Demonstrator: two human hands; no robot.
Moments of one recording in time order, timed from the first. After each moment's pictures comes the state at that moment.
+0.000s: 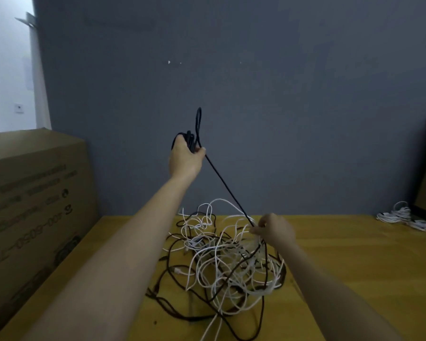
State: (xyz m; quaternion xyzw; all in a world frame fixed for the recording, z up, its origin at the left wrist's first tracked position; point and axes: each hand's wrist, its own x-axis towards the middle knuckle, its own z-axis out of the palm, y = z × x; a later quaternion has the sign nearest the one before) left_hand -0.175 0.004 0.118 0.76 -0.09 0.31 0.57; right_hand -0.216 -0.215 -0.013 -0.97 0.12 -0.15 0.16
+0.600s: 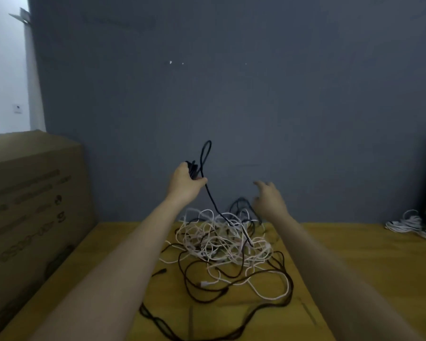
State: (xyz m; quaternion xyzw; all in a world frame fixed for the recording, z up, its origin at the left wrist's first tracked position) left_hand -0.150 0.017 0.085 0.82 -0.11 0.20 0.52; right_hand -0.149 -0.202 0.051 -0.95 0.07 -0.21 0.23
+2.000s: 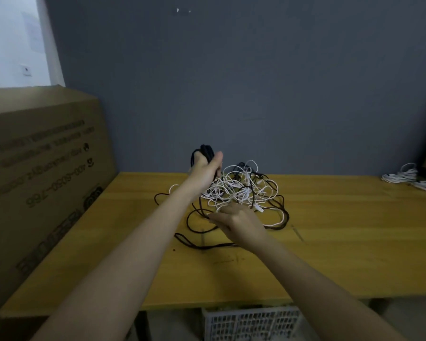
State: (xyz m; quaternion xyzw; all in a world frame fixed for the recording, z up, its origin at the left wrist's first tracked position) left_hand -0.259 0.016 0.010 0.76 -0.19 0.08 0.62; right_hand -0.296 -0.120 -0.090 -0.86 -0.36 -0.35 0.06
